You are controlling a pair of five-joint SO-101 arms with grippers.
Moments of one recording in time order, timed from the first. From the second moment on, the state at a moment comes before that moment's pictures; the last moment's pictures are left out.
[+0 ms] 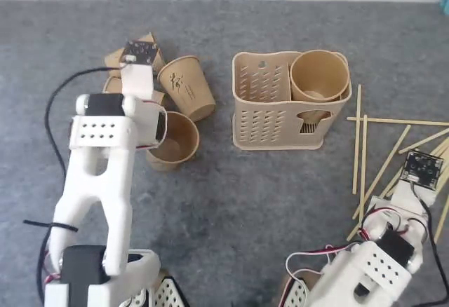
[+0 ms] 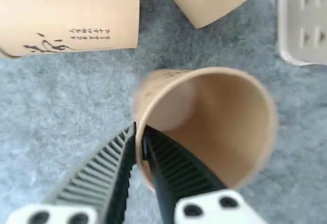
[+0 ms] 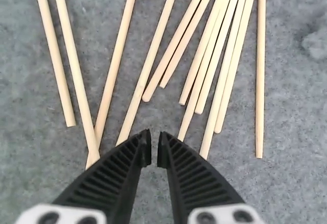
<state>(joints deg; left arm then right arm) -5.7 -14.8 21.8 81.5 -0.2 38.2 -74.0 85.4 50.0 18.5</state>
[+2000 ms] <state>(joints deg) 32.2 29.1 -68.2 94.8 23.3 46.6 -73.8 85.4 48.9 15.2</state>
